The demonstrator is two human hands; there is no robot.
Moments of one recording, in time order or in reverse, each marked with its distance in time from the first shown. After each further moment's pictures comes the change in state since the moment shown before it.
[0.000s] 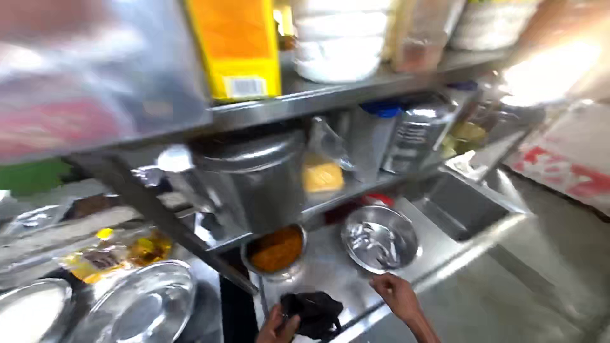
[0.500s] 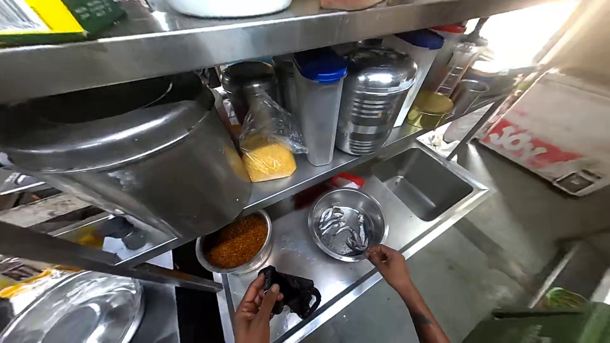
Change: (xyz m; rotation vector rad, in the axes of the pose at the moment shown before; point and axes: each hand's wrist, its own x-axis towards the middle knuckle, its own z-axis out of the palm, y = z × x) left_hand 0.020 0.073 0.094 -0.474 0.163 0.145; right_hand 0.041 0.085 -0.074 0.089 0.120 0.072
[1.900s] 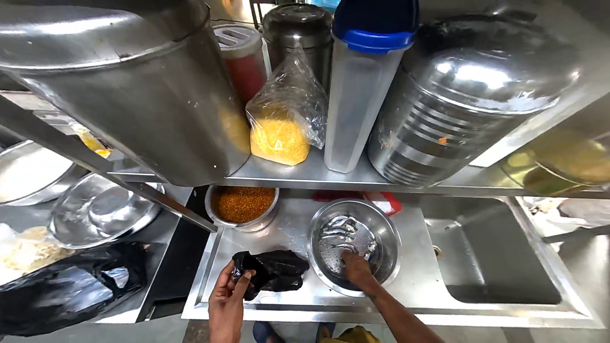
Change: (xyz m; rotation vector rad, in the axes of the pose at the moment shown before) left_hand 0.003 -0.085 0.100 0.061 0.608 0.091; right_hand 0.172 0.063 0.077 -0.878 -0.892 -0.153
